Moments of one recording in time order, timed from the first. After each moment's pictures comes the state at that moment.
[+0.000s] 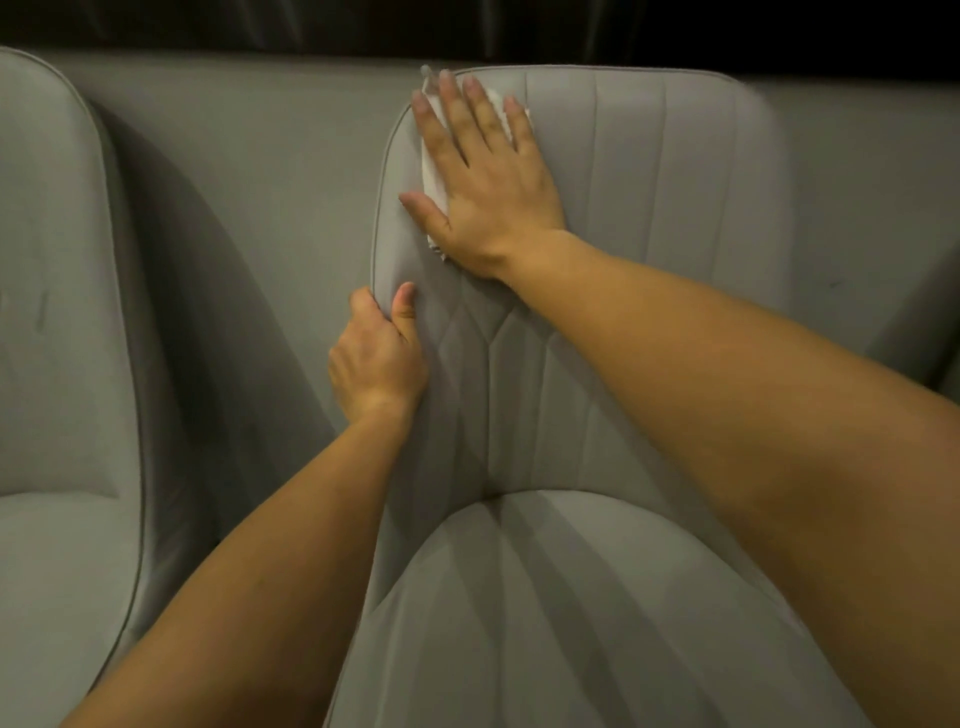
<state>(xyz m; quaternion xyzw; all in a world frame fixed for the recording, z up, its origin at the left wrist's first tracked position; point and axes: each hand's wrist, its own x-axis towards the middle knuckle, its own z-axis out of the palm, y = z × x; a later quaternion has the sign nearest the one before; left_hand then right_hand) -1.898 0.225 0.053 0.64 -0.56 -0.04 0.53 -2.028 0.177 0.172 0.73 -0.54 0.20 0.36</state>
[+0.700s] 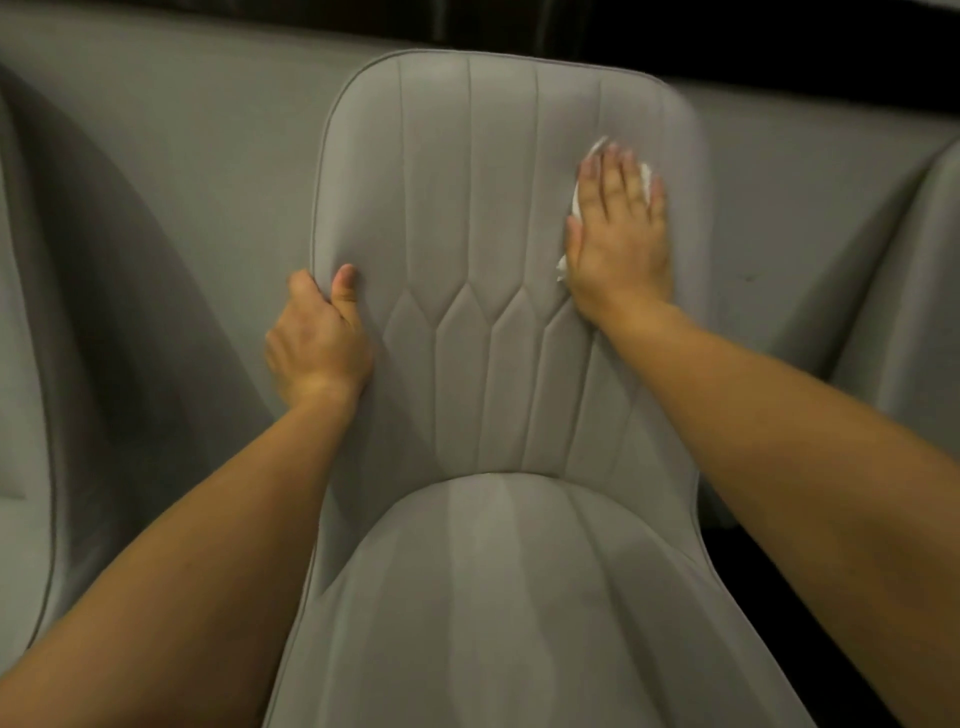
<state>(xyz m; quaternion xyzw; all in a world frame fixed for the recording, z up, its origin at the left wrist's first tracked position) -1.898 0.229 0.054 0.64 -0.56 -0.05 0.52 -2.179 0.222 0.117 0.62 -0.65 0.22 0.37</state>
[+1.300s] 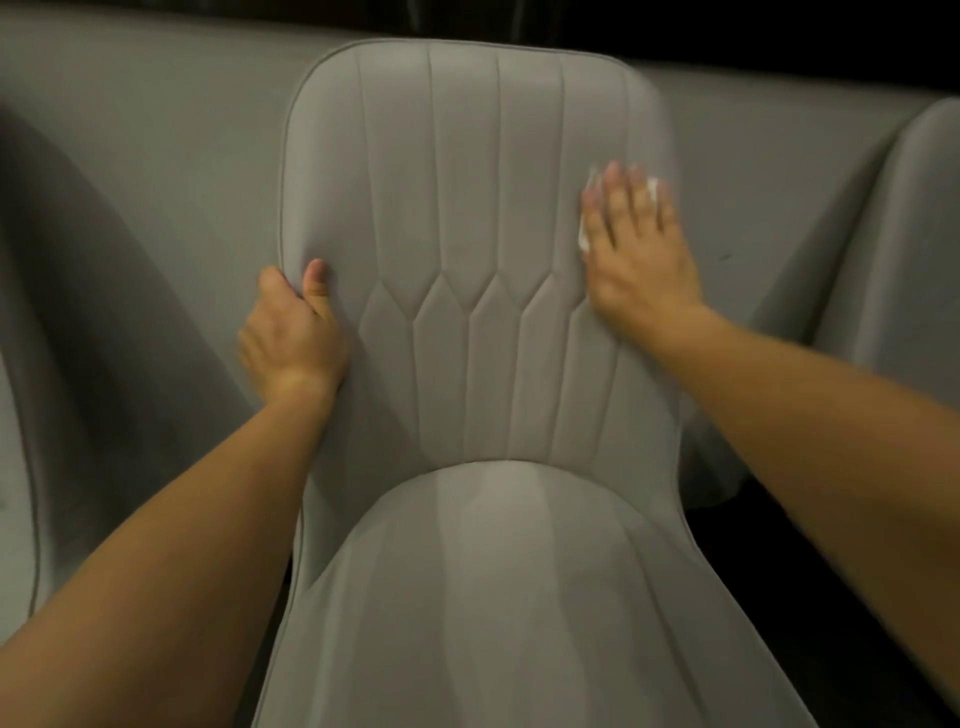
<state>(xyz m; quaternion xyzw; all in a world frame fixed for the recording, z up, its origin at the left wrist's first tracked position) -1.900 0.230 0.056 0.66 -0.55 -0.05 0.52 -2.235 0.249 0.096 0.65 -0.60 0.12 0.44</state>
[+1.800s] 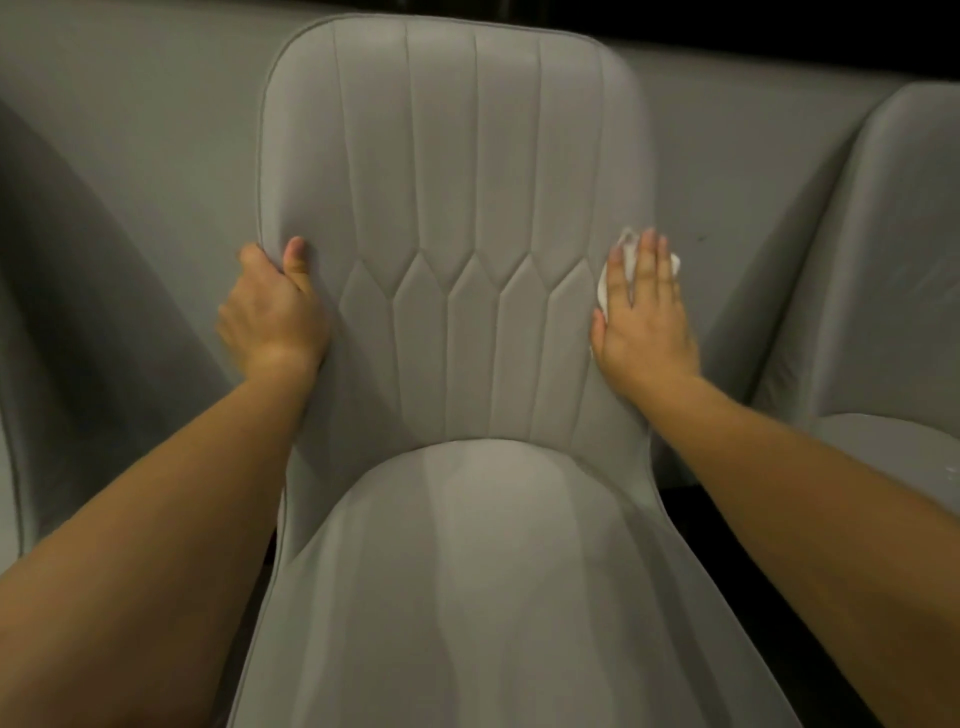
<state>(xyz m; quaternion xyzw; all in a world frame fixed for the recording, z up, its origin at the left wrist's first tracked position) -1.904 0.229 0.056 0.67 -0.55 -0.02 0.49 -2.253 0.308 0.026 0.62 -0.69 0.18 0.32</state>
